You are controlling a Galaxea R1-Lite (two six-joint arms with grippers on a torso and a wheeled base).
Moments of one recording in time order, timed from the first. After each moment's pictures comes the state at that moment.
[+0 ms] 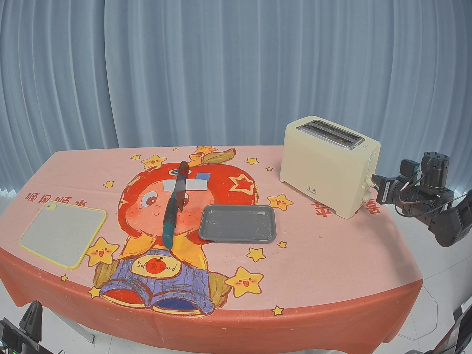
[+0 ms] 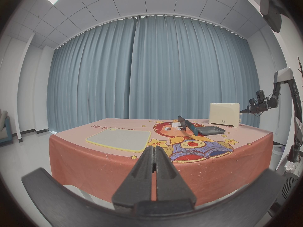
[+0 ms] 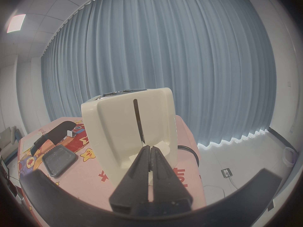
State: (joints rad) left arm 0.01 0.03 -0.02 0.00 0.00 -0.01; right arm 0.10 1.87 -0.65 -0.90 0.08 0.10
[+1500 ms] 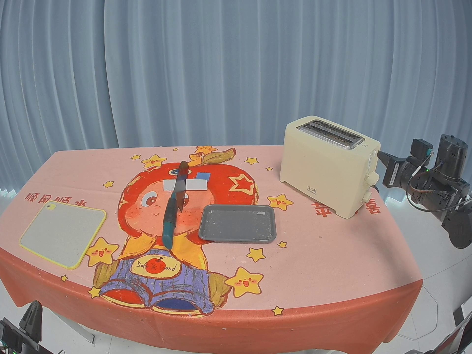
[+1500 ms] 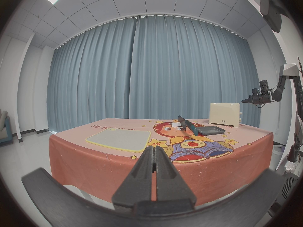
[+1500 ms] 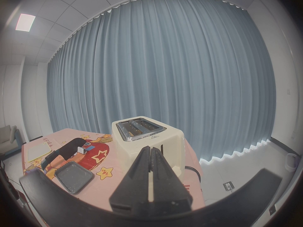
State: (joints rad) left arm 0.01 0.03 -0.02 0.00 0.00 -0.01; right arm 0.19 1.69 -0.64 -0.91 0.00 0.10
